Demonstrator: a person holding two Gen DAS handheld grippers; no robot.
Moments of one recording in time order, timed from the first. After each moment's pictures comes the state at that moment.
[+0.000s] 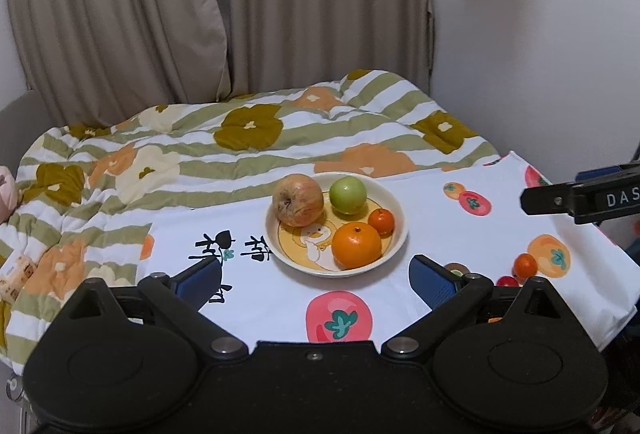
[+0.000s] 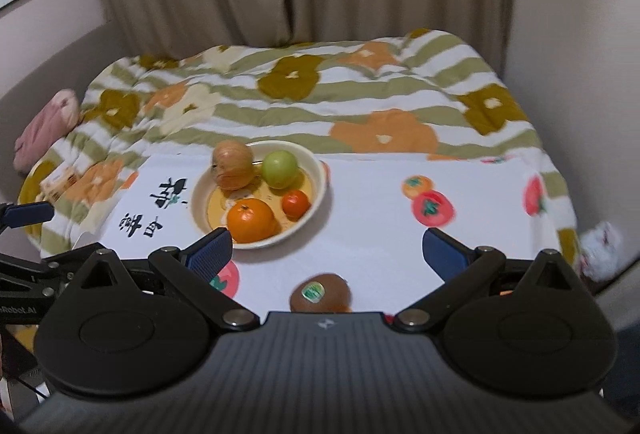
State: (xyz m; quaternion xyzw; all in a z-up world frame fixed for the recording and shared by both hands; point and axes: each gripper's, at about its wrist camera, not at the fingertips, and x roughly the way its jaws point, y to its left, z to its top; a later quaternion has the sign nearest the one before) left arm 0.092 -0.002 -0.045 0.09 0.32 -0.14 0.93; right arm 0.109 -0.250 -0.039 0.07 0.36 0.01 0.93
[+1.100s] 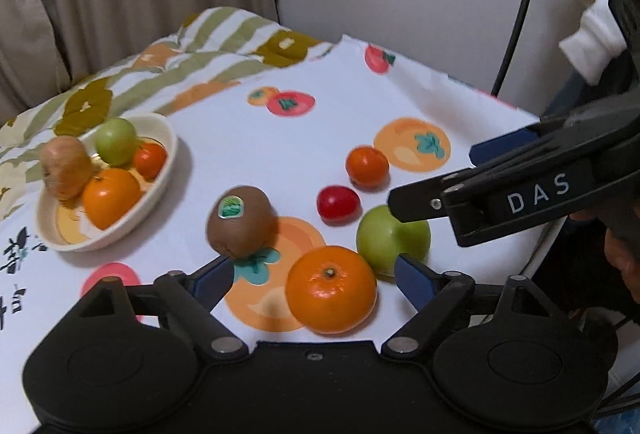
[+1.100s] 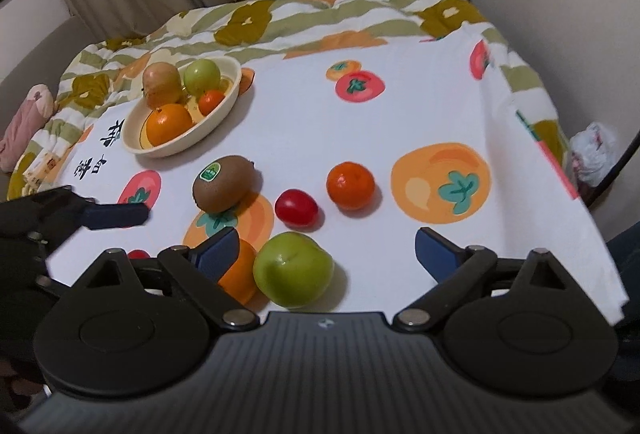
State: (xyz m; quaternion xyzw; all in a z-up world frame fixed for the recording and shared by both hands) left arm 0.077 -0.155 -0.161 0.18 0.38 -0.31 0.85; right arm 0.074 -0.330 -0.150 0.12 0.42 0.02 0.90
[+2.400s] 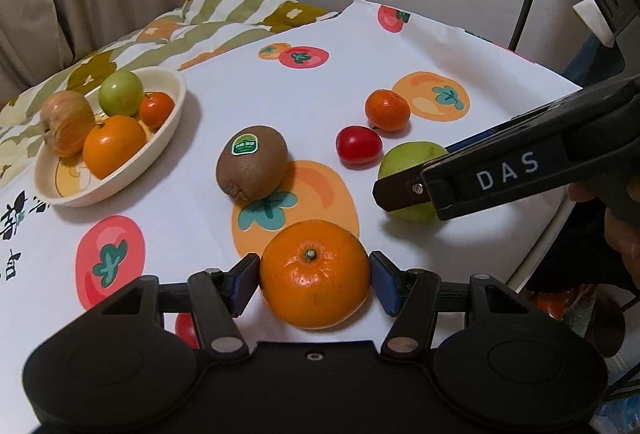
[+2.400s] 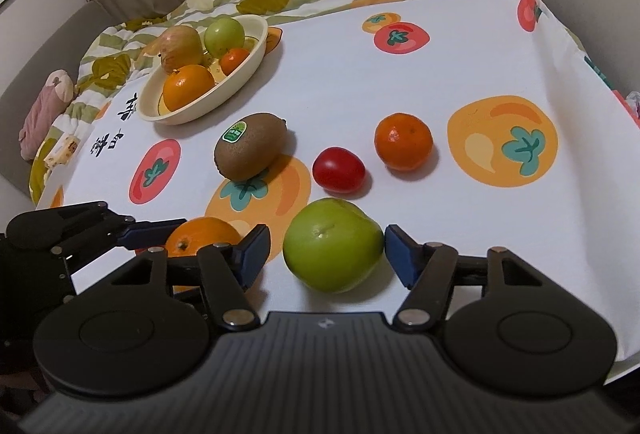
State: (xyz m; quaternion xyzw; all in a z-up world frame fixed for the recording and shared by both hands) left arm 0.075 -0.135 -0.186 0.19 0.41 -0.30 0.84; right arm 0.087 -0.308 -0.183 0.15 0.45 0.05 0.88
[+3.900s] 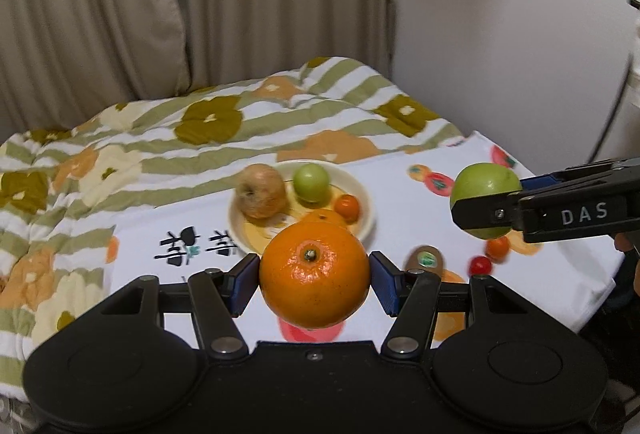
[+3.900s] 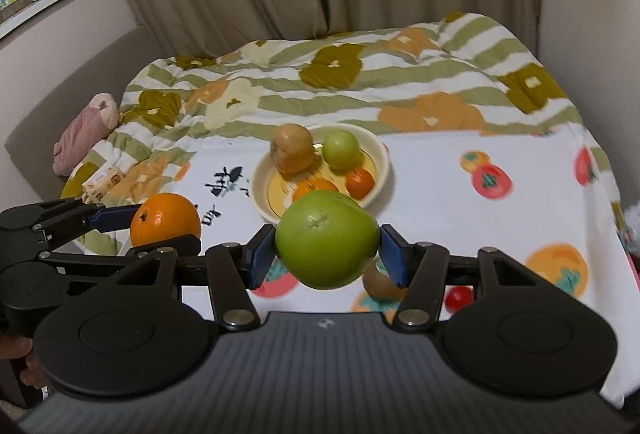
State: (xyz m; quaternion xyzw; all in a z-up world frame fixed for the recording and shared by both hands) left arm 0.104 -0.002 -0.053 0.09 0.34 -0.19 0.92; right arm 0.118 -0.208 -0.039 0.10 0.36 0.10 0.92
